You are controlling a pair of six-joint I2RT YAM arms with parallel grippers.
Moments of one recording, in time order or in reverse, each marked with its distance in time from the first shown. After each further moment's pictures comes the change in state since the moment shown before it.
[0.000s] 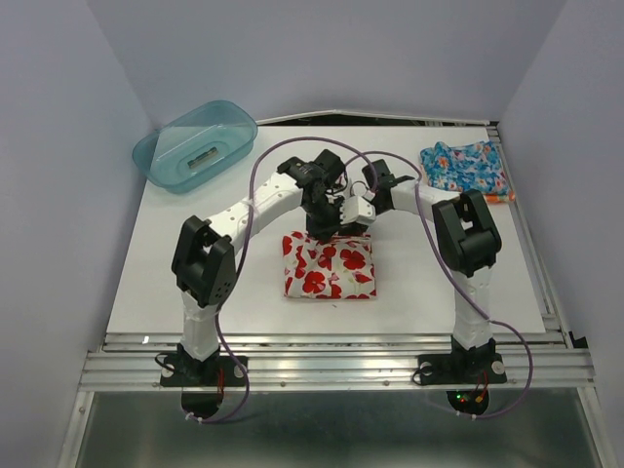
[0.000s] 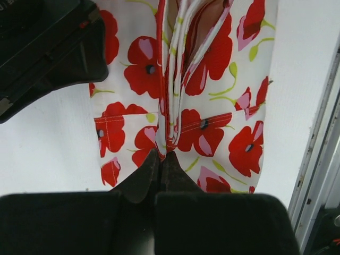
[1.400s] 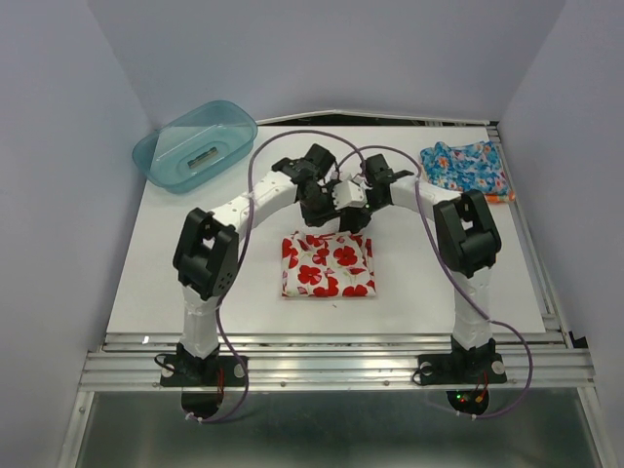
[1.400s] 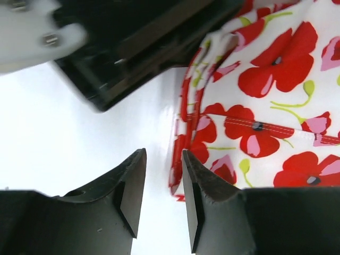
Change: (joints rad) left arm 0.081 0.067 -0.069 0.267 -0.148 -0.051; right arm 0.007 -0.006 0.055 -0.056 0.109 0.013
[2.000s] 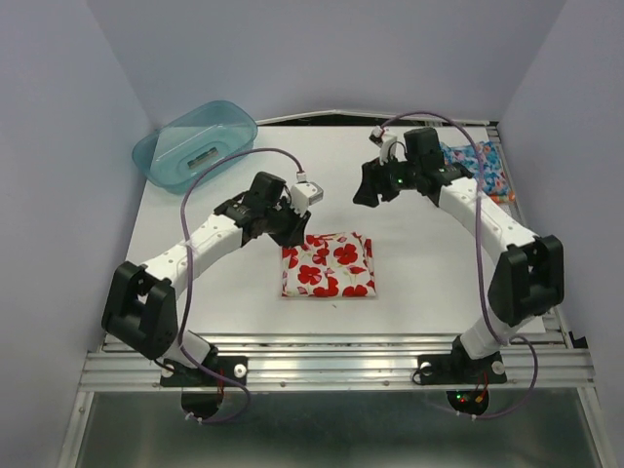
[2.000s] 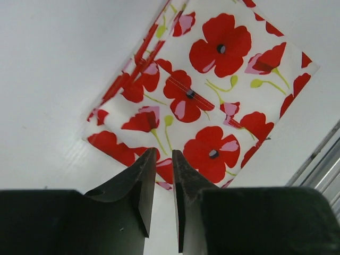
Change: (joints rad) left arm 0.095 -0.520 -0.569 0.339 0.094 -0.562; right arm -0.090 -0.440 -0.105 0.084 0.135 0.304
